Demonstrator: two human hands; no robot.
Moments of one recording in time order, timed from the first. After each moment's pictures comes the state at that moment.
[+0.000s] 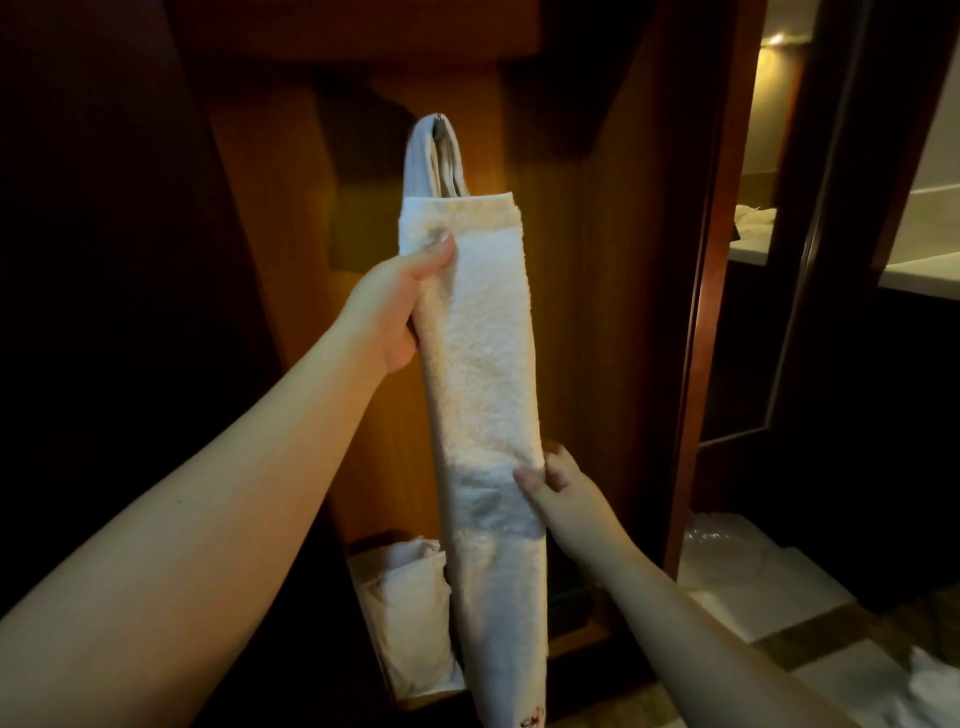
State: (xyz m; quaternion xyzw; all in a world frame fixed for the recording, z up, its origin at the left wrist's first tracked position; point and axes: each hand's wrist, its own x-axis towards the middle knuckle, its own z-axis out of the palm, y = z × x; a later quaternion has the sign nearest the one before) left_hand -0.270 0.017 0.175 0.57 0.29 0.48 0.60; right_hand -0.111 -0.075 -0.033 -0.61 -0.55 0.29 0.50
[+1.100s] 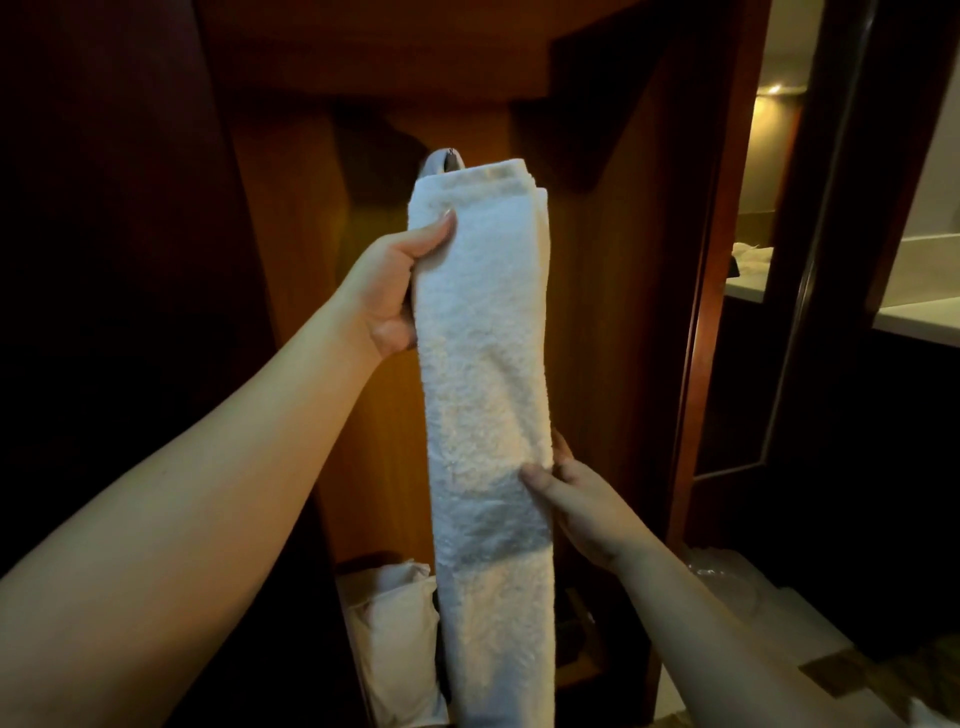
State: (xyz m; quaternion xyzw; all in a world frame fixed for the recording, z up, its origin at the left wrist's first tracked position) left_hand -0.276 0.004 0.209 0.59 0.16 0.44 0.66; right_hand -0.103 -0.087 0.022 -0.40 -0.54 0.49 0.56
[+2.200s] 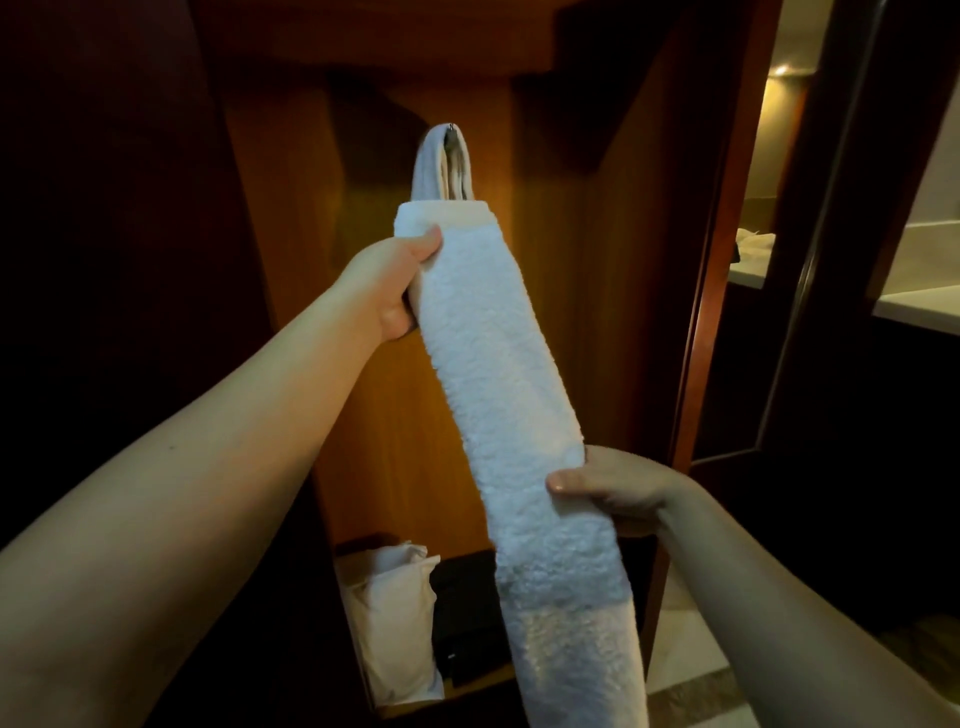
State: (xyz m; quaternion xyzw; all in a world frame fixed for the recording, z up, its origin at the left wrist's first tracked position) left_hand -0.269 0.036 0.199 0.51 0.35 0.49 0.61; right_hand -0.070 -0.101 0.049 -0.43 -0.56 0.61 0.36
